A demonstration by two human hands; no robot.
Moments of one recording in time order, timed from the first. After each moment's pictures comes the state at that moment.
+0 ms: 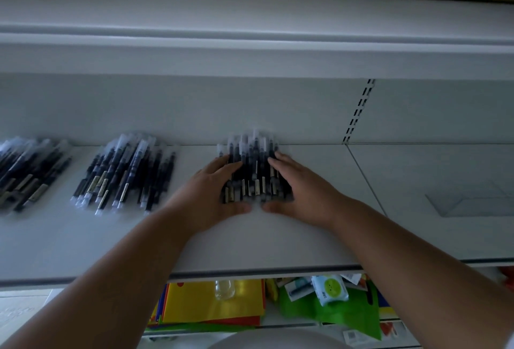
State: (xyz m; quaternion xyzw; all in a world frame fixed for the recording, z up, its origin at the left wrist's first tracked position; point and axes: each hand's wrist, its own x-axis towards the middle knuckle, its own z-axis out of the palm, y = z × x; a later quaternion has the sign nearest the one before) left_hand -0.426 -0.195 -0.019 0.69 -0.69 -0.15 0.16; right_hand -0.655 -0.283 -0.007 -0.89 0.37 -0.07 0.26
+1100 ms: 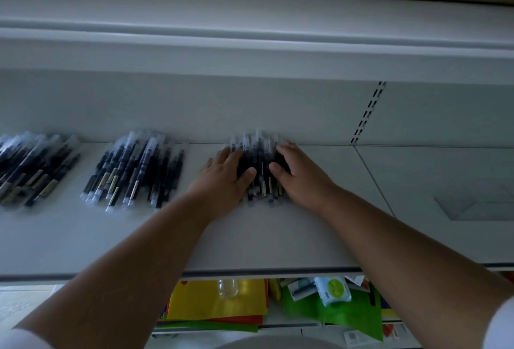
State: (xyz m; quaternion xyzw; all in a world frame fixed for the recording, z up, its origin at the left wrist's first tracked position) left_hand -0.439 -0.216 -0.012 0.76 -0.61 -0.17 0.16; right_hand -0.620 -0.291 -0.003 -0.85 0.44 -0.13 0.27
